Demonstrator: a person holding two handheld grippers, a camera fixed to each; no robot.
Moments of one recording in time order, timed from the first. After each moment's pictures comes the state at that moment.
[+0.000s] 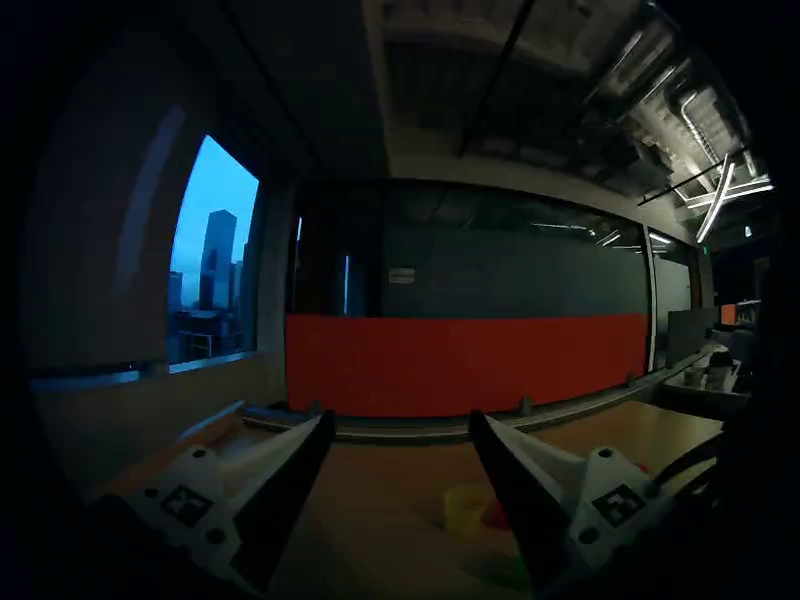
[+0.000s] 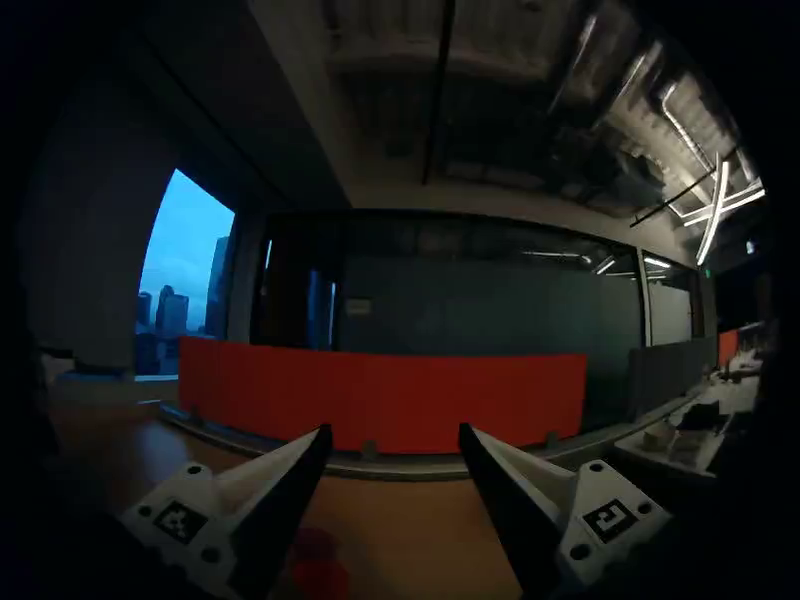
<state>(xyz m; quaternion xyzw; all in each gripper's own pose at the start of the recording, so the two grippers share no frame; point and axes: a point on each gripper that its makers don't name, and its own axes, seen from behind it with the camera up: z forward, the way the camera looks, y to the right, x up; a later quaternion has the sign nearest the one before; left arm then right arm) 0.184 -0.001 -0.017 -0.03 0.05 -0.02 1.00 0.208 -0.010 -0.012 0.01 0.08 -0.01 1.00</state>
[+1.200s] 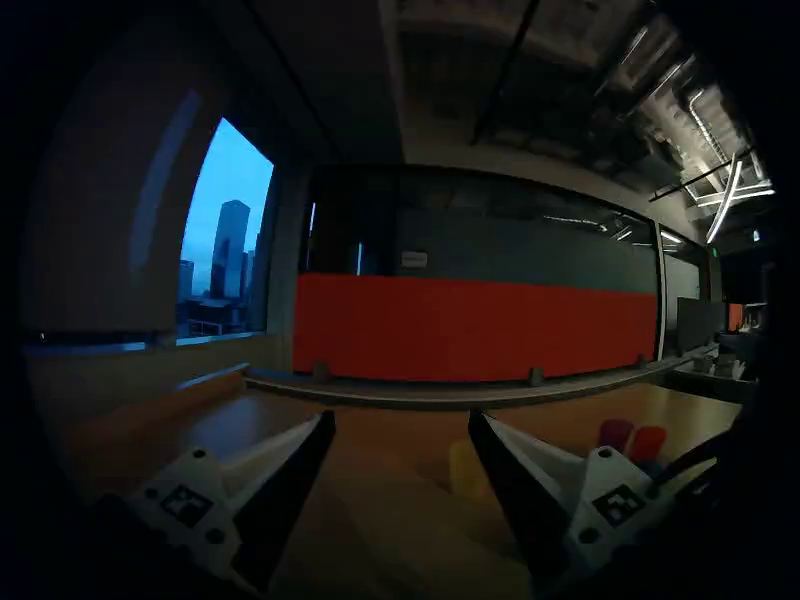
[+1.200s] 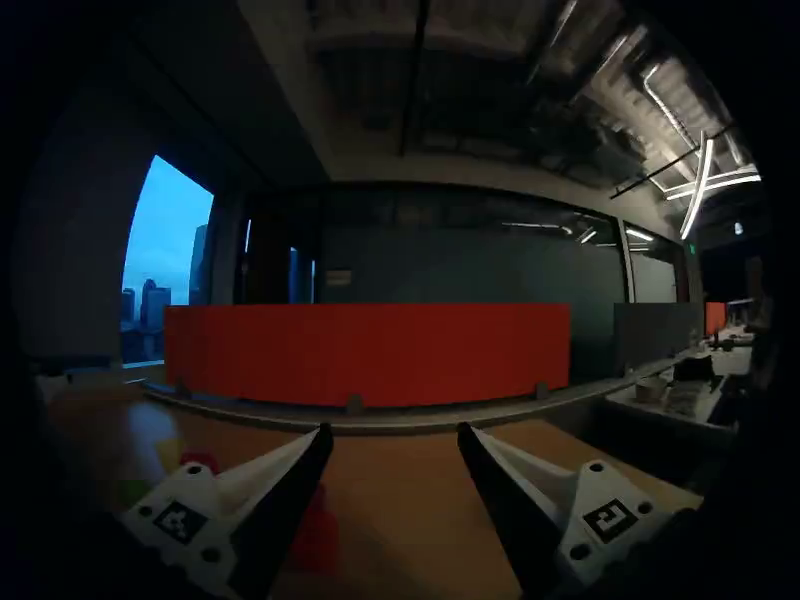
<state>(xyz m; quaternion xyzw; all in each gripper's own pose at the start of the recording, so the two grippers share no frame) 0.077 0.007 -0.015 -0.01 0.04 -0.03 1.00 0.107 0.005 -0.016 -0.02 0.03 0.01 1.00</state>
